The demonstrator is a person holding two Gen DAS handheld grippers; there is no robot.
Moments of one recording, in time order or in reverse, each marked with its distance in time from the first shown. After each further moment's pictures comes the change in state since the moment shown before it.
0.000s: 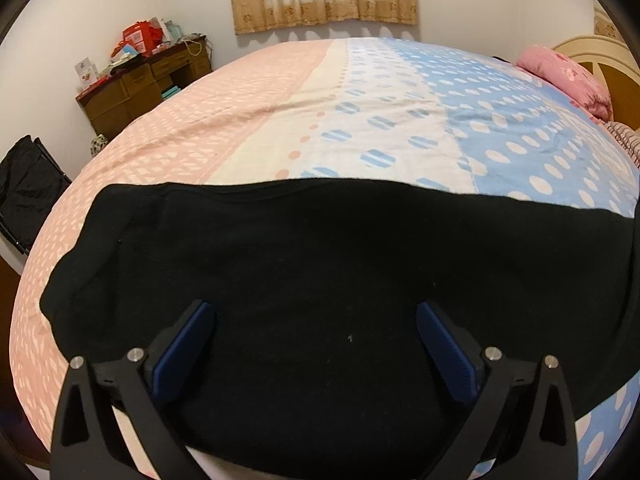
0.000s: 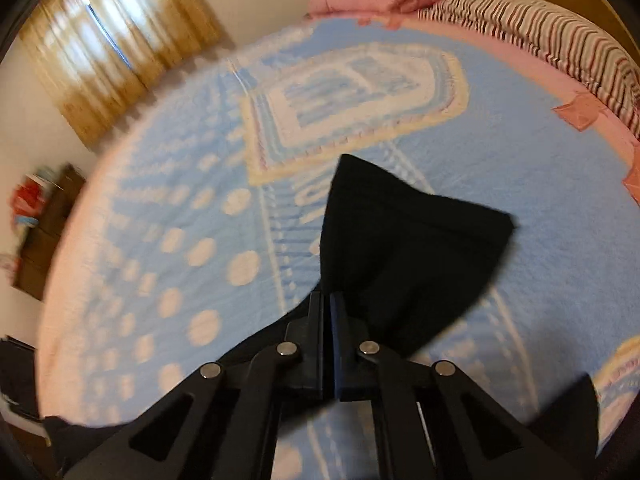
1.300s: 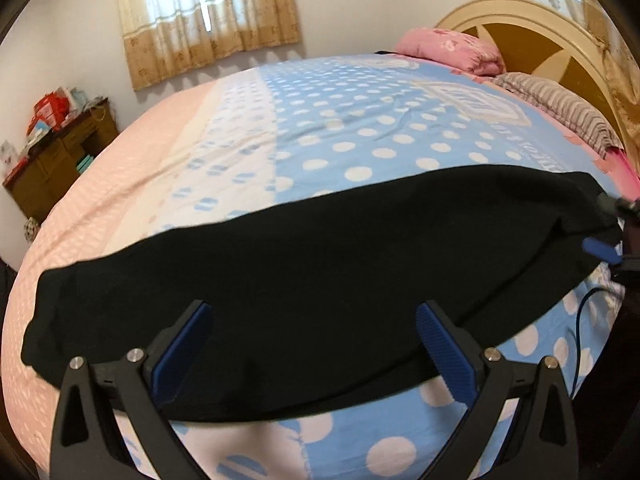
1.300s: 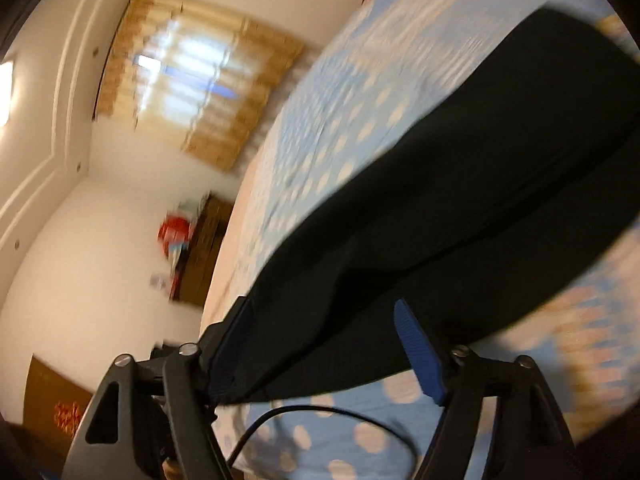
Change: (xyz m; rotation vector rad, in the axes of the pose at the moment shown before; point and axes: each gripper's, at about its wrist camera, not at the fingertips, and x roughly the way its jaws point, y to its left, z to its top) left arm -0.067 -0.091 -0.010 0.260 -0.087 -0.237; right arm -0.055 0.036 -0.188 0.204 0.117 0.588
